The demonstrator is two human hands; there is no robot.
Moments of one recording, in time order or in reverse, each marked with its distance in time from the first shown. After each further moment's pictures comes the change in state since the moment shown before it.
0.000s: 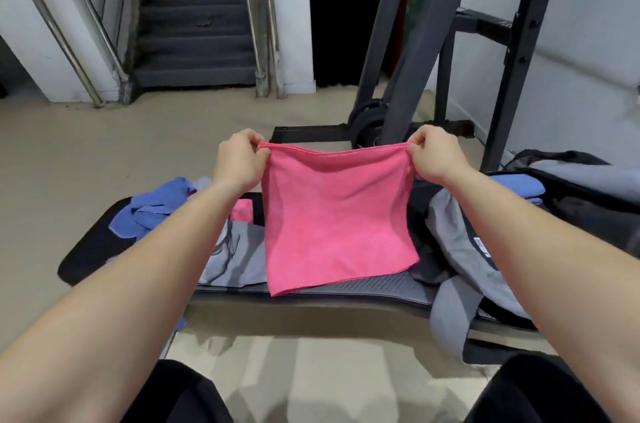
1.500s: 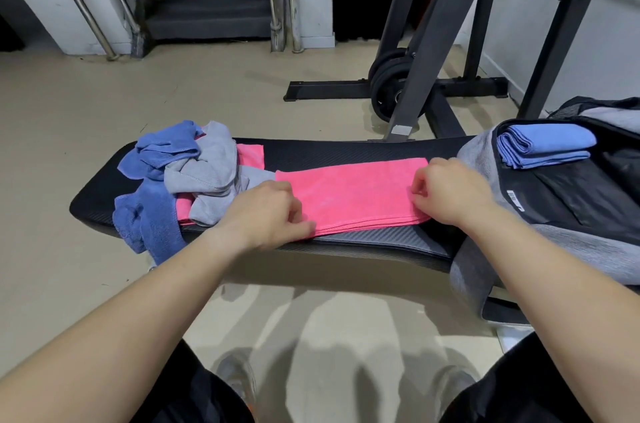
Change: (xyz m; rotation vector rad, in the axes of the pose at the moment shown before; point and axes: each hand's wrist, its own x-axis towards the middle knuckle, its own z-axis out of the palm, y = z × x) left_hand -0.143 -0.050 0.034 0.528 -0.484 0.334; right_hand -0.091 0.067 0.064 -0.672 -0.227 -0.262
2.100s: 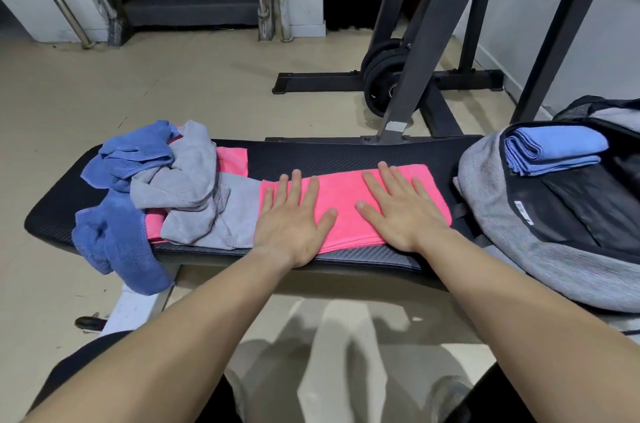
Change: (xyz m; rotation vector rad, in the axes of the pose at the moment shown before) left_hand 0.056 0.034 0.067 -0.006 -0.071 -0.192; right_hand 0.028 -0.035 0.059 0.070 -0.262 -0.110
